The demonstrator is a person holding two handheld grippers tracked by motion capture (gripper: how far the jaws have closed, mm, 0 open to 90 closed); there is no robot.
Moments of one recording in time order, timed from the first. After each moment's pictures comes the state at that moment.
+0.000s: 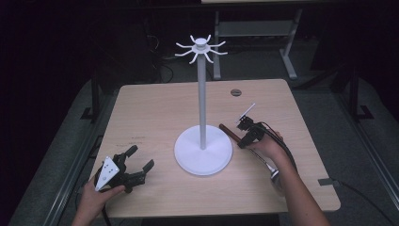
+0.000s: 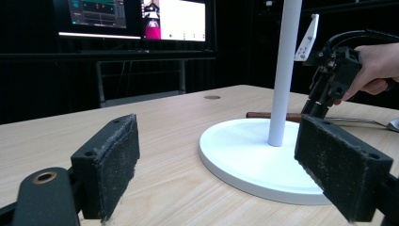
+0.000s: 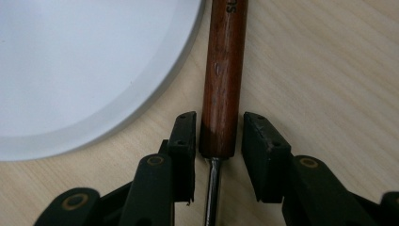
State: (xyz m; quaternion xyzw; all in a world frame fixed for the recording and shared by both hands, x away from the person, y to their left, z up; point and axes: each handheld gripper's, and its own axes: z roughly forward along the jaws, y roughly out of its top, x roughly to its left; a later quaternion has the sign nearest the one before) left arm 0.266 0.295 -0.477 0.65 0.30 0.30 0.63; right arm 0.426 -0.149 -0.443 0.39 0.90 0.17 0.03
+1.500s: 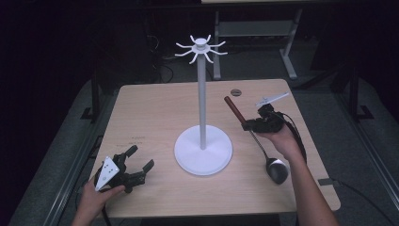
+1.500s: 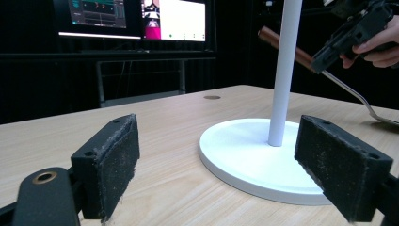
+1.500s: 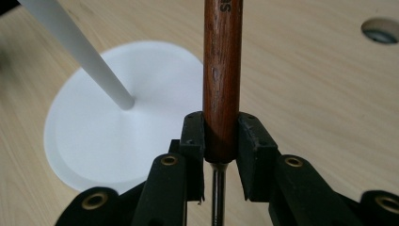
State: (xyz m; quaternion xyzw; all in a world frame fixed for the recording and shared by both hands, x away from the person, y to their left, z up) left arm 0.266 0.295 -0.477 0.64 0.30 0.30 0.64; right arm 0.403 -0.193 -0.376 0.38 0.84 0.39 0.07
